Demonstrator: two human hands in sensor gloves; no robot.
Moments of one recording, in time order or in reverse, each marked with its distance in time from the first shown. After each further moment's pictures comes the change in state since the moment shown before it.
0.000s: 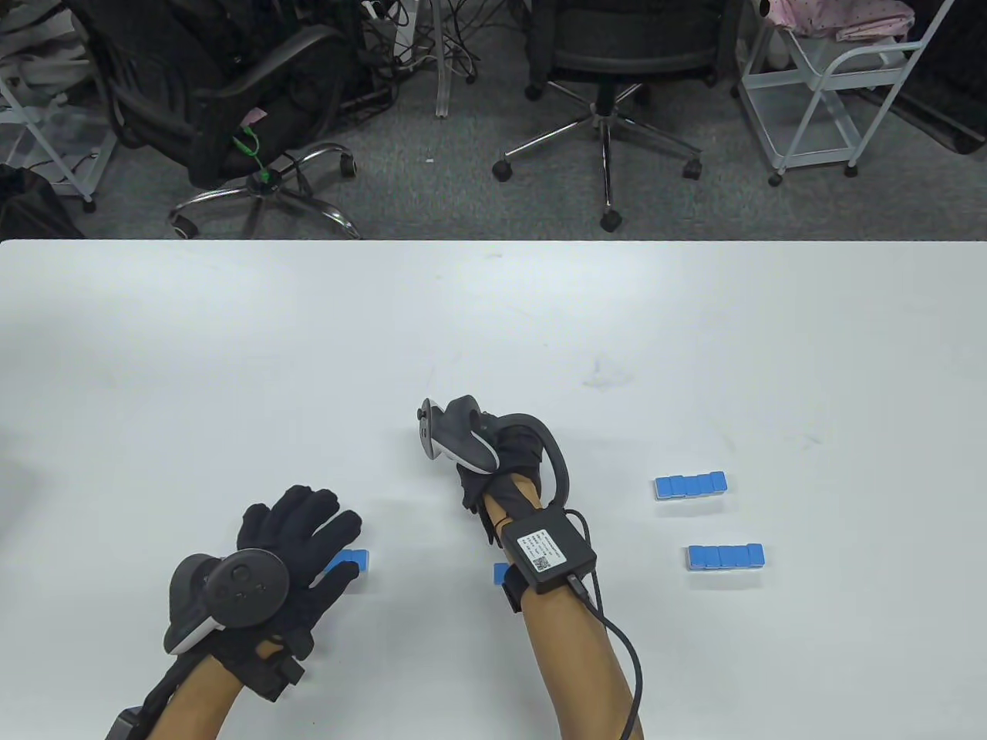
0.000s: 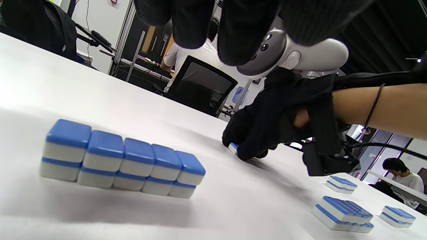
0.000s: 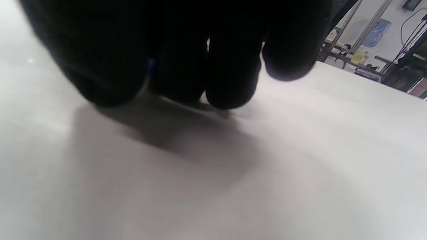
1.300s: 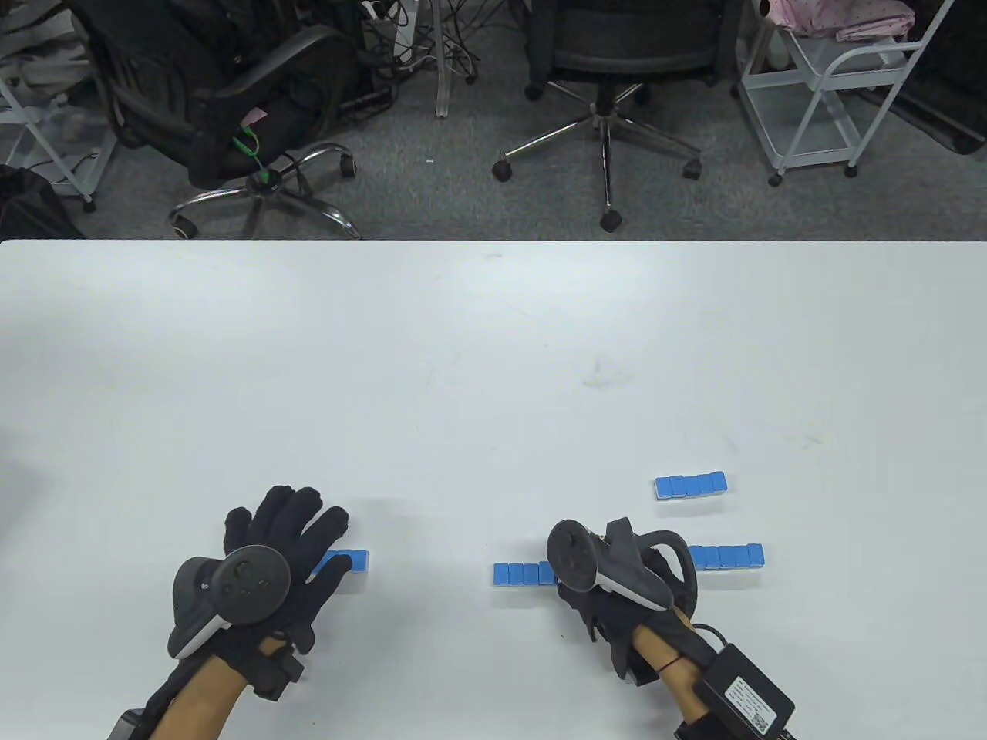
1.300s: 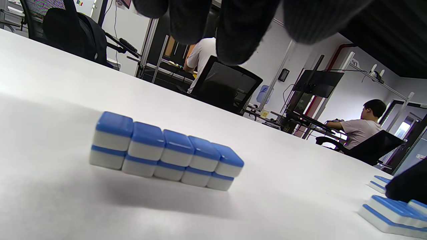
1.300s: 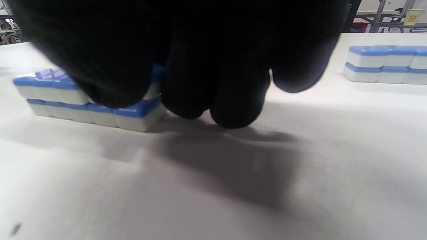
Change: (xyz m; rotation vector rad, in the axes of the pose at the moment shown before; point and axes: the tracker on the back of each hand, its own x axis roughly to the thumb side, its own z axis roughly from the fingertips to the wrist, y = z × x) left_hand -0.008 -0.005 0.002 0.007 0.115 -0.053; right_hand -0.120 0.069 0.127 -0.096 -0.251 -0.250
